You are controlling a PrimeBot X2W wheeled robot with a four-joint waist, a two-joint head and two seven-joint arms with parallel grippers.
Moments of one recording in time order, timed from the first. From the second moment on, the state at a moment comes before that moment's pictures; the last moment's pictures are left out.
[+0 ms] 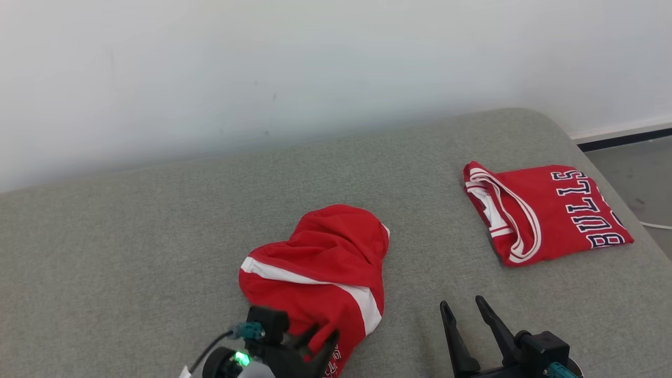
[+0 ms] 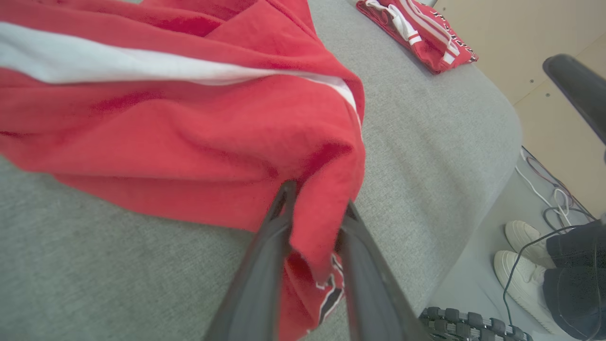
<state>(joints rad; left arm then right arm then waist) -0.38 0.12 -0.73 0.63 -0.68 -0.11 -0.02 -0.07 -0.06 0.22 0.37 0.26 0.13 -0.26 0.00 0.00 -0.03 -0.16</state>
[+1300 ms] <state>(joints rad) -0.63 0.32 -0.62 0.73 -0.71 -0.02 0.20 -0.13 -0.05 0.26 0.37 0.26 0.13 -0.26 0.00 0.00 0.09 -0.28</state>
